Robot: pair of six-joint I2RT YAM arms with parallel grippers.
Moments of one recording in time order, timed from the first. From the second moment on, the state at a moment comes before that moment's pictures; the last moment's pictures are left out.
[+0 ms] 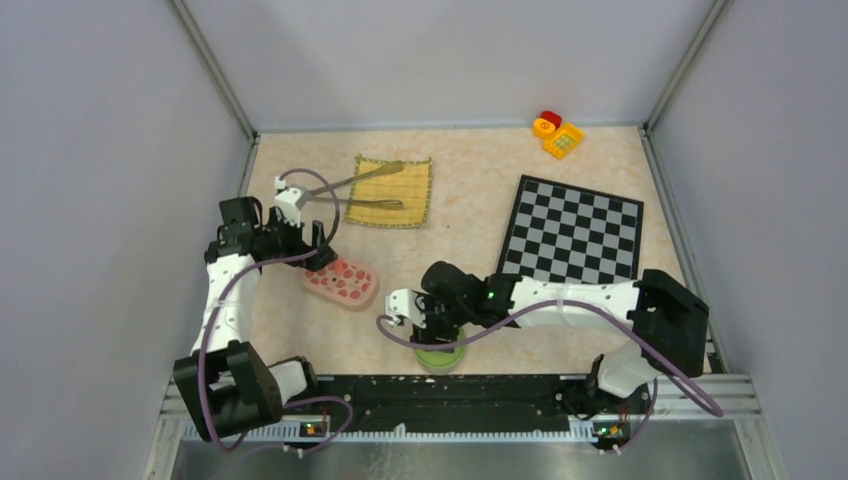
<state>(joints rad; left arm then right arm) 0.27 1.17 0.88 -0.65 0.70 0.41 1.18 1.52 0.97 -0.33 -0.27 -0.39</state>
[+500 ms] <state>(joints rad) 0.27 1.17 0.88 -0.65 0.70 0.39 1.20 1.31 0.94 -0.47 -0.23 -0.45</state>
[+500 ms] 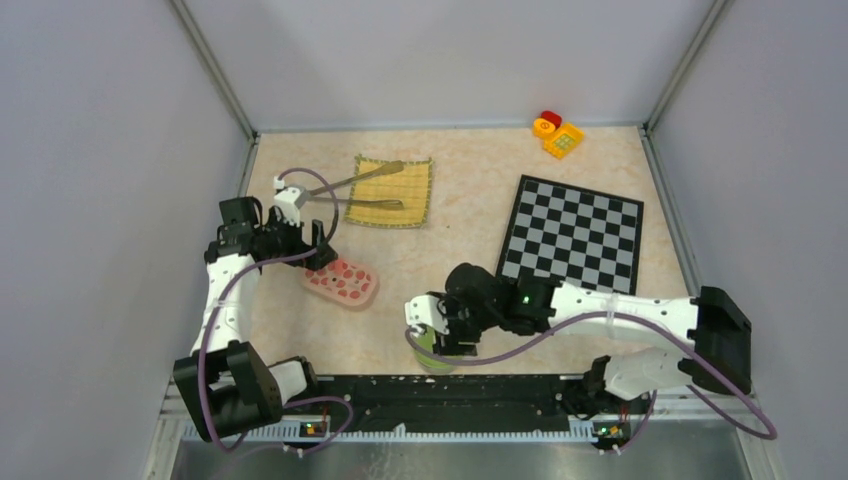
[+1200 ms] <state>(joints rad) 0.33 1.23 0.95 -0.72 0.68 0.43 1.43 1.47 0.88 -0.34 0.12 -0.54</state>
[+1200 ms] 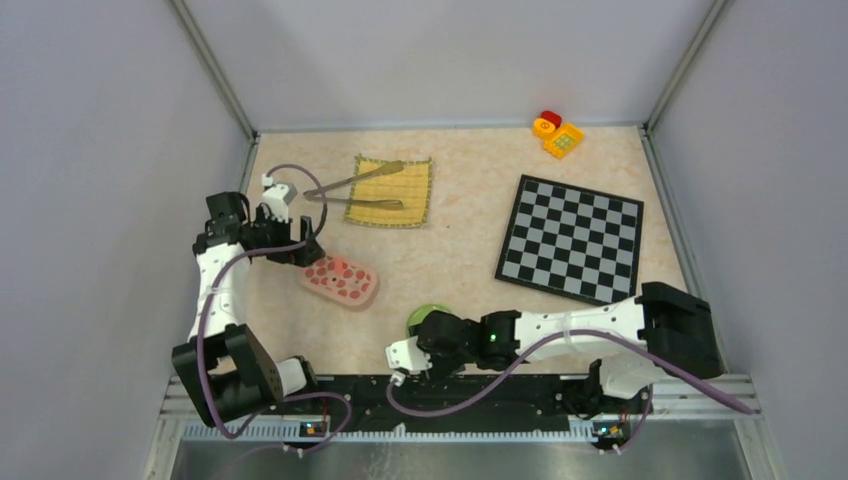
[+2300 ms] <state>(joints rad) 0.43 1.54 0.94 -0.82 0.78 0.85 1.04 1.52 0.89 -0.21 0.03 -0.61</state>
